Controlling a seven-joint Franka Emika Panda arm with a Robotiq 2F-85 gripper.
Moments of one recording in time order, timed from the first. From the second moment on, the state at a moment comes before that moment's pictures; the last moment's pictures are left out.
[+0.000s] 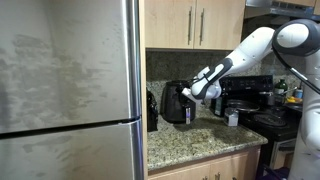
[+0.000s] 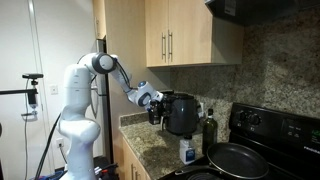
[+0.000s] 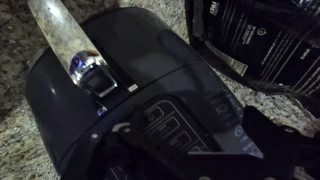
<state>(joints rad) 0.40 0.09 -0.11 -2.34 0.19 3.31 0.66</state>
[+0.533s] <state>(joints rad) 0.35 0.03 0.04 -2.35 0.28 3.28 0.66</state>
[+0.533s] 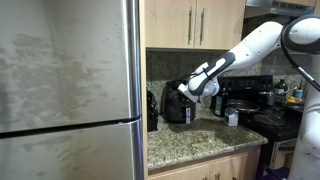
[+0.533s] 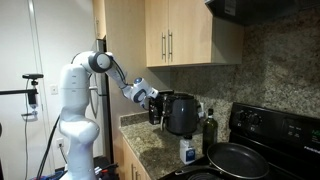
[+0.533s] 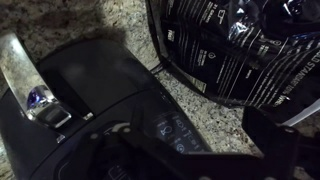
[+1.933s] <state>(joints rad) 0.34 0.08 -0.02 -2.34 0.25 3.32 0.67</state>
